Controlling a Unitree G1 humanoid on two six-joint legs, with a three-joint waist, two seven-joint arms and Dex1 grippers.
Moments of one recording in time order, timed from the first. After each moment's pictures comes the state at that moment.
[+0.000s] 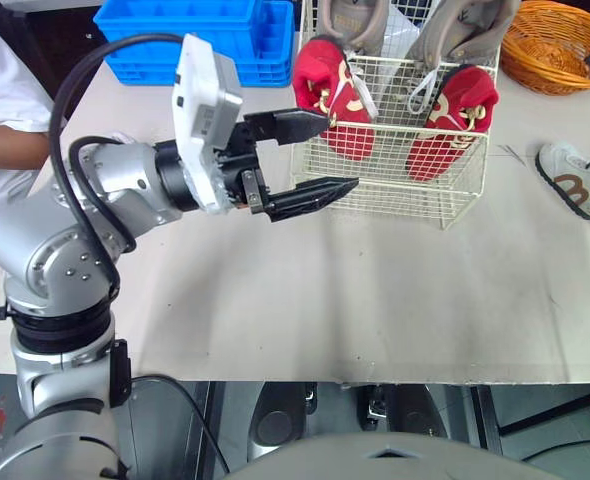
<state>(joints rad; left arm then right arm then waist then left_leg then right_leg) -0.65 0.74 0.13 -0.53 -0.97 0.88 -0.73 -0.42 -0.97 -0.51 0.84 0.43 0.21 0.89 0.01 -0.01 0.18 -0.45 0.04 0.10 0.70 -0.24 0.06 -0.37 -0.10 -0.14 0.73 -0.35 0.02</state>
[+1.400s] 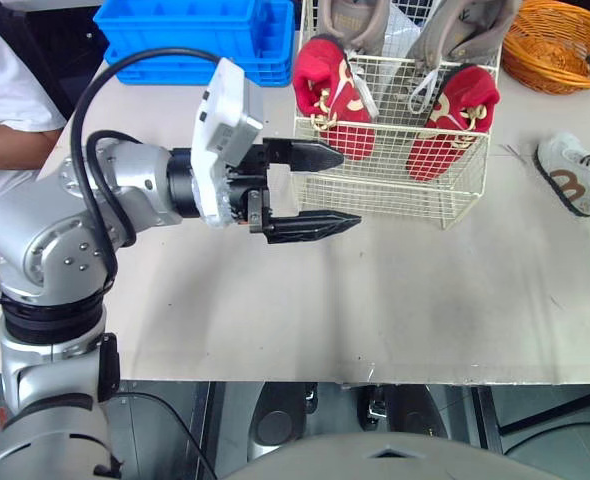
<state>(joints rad) -0.70 0.80 0.06 -0.50 -0.98 0.94 -0.87 -0.66 -0.94 -0.41 1.20 0.28 -0.03 0.96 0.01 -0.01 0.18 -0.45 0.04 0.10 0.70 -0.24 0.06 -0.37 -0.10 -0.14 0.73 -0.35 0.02</state>
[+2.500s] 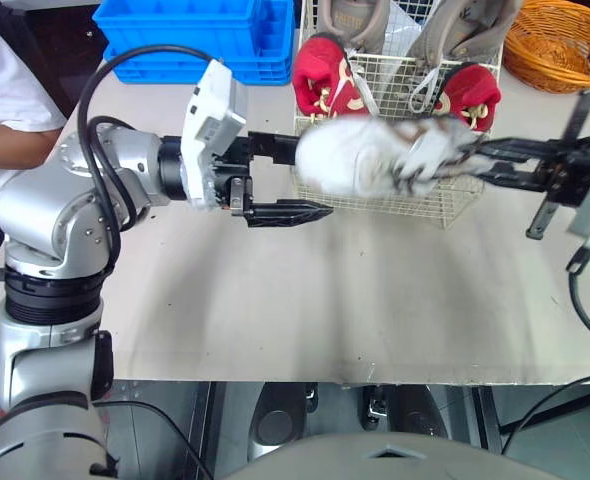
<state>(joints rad) -0.72 0.83 0.00 -0.31 -0.78 0.80 -1.11 -0.55 -0.86 -0.09 -0.12 0.30 -0.58 1.25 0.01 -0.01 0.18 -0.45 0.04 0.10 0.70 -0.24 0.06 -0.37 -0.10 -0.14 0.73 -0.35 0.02</state>
